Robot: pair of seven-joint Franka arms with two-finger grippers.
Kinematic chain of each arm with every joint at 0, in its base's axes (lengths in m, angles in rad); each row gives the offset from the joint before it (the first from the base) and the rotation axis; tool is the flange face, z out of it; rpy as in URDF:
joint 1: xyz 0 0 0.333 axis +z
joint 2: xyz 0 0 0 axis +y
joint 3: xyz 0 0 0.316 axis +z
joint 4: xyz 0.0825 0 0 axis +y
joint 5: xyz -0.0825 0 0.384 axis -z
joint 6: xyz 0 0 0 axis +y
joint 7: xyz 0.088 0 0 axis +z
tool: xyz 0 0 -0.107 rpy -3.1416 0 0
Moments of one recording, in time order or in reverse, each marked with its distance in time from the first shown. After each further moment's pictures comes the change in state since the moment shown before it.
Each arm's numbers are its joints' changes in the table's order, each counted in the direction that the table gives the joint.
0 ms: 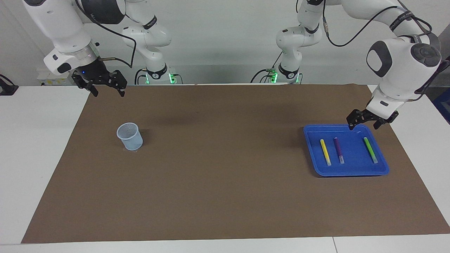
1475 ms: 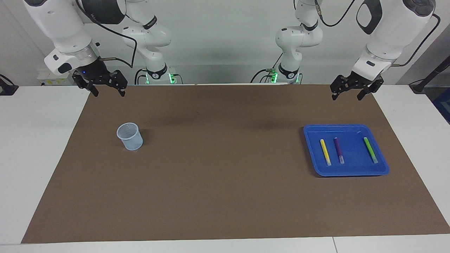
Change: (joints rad) left arm -0.132 -0.175 0.061 0.014 0.069 0.199 0.061; right arm 0.001 0.000 0.002 0.000 0.000 0.000 0.000
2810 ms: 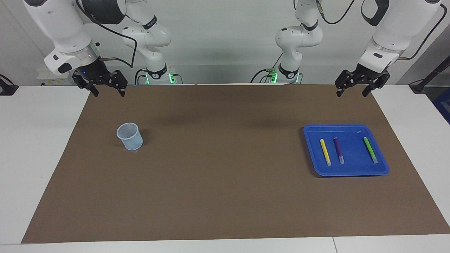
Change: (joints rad) left arm -0.004 -0.005 0.009 -0.041 0.005 0.011 0.000; right arm 0.000 0.000 0.000 0.000 0.000 0.000 0.000
